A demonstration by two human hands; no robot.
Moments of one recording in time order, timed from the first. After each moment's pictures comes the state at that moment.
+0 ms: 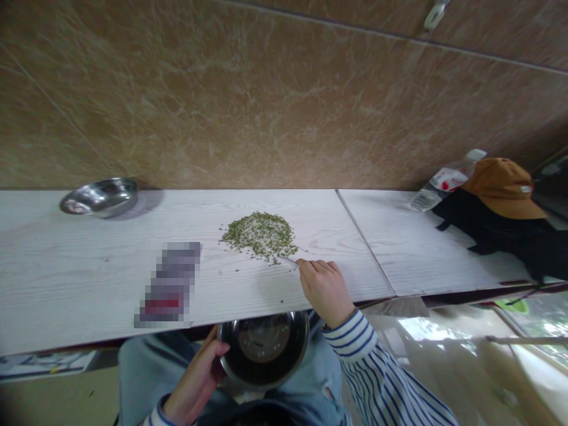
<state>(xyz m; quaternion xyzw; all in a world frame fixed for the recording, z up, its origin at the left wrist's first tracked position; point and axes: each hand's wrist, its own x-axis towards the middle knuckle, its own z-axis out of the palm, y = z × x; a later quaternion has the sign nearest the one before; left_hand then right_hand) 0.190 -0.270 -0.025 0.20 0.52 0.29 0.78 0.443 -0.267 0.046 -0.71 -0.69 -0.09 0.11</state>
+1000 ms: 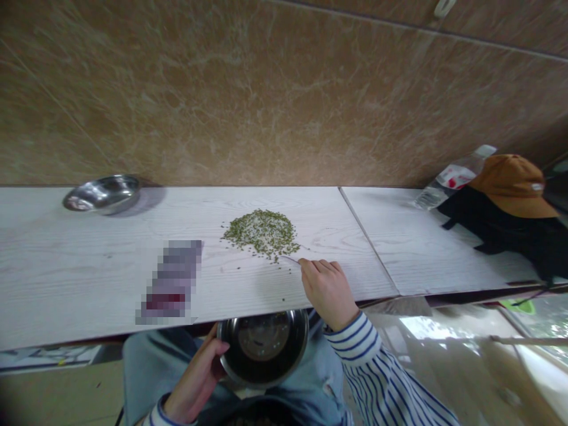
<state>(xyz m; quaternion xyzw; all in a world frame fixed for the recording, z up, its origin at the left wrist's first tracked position) 0.186 -0.272 -0.032 0.22 0.51 0.28 0.78 0.442 -0.270 0.046 -0.71 -0.69 -0.09 0.12</state>
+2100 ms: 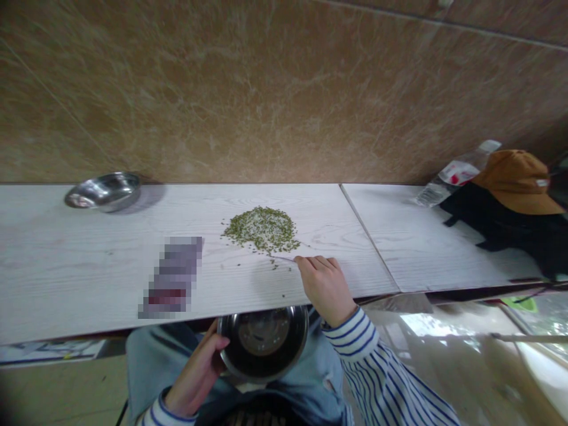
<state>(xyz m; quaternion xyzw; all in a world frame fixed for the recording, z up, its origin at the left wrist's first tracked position) 0.187 -0.272 -0.028 0.21 0.50 0.29 0.78 0.439 -0.269 0.050 -0.69 -0.71 -0.07 0.11</state>
